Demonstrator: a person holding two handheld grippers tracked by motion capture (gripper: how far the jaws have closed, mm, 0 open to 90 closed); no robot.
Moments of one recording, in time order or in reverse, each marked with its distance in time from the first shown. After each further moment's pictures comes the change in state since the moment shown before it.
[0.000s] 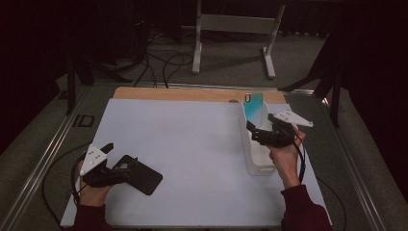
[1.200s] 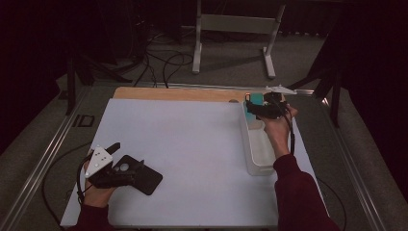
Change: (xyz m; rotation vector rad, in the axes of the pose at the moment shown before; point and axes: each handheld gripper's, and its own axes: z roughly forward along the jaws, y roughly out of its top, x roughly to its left) left arm -0.014 0.004 0.004 -0.028 -0.073 0.051; right arm -0.044 0.031 0.089 0.158 -0.171 0.059
